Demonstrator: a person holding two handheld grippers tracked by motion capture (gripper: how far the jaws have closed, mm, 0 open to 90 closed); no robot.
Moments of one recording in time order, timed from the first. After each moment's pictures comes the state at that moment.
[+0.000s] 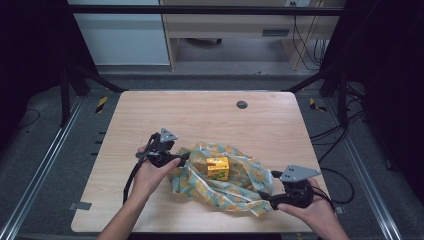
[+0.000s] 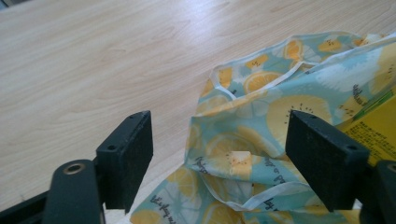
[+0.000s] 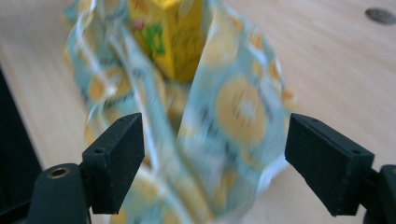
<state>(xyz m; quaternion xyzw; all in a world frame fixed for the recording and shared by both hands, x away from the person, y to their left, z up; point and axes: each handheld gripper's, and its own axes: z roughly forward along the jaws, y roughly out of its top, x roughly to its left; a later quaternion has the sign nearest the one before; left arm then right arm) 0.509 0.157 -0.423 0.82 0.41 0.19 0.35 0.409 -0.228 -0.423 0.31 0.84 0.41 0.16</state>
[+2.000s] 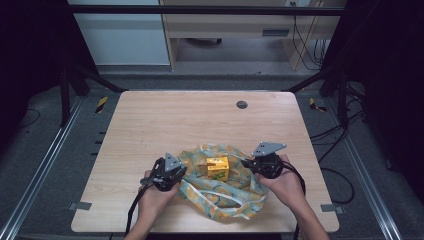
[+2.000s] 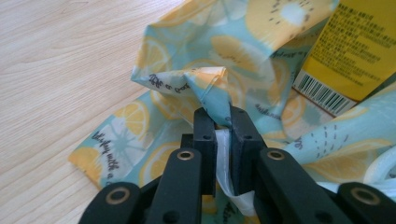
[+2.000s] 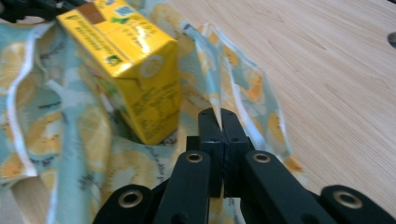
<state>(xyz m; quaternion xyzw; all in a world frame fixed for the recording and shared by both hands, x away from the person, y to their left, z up) 0.461 0.154 -0.473 0.83 0.38 0.21 0.35 0.475 -0.176 -0.430 0.30 0.85 0.39 0.16</state>
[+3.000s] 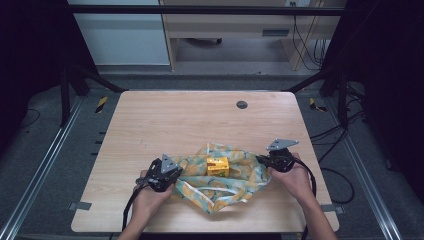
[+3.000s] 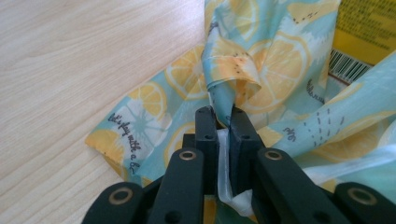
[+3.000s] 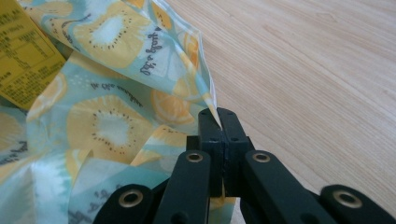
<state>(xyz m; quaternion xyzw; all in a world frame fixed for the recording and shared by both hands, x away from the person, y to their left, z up) 0.463 0.167 -0.482 0.85 0.36 0.21 0.33 0.513 -0.228 -0.475 0.36 0.84 0.38 0.16</state>
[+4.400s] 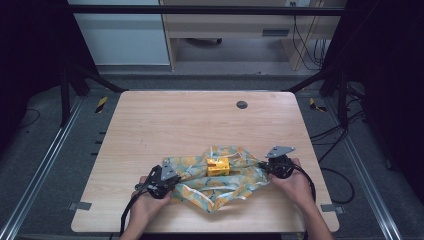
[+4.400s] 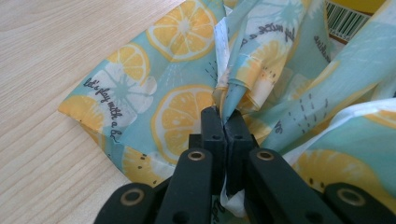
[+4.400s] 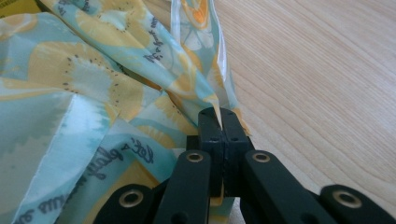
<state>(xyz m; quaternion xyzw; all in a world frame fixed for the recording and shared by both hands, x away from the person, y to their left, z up) 0.450 0.170 -0.493 0.86 0.34 0.20 0.31 0.505 -0.230 -0.495 0.35 0.86 0.33 0.18</state>
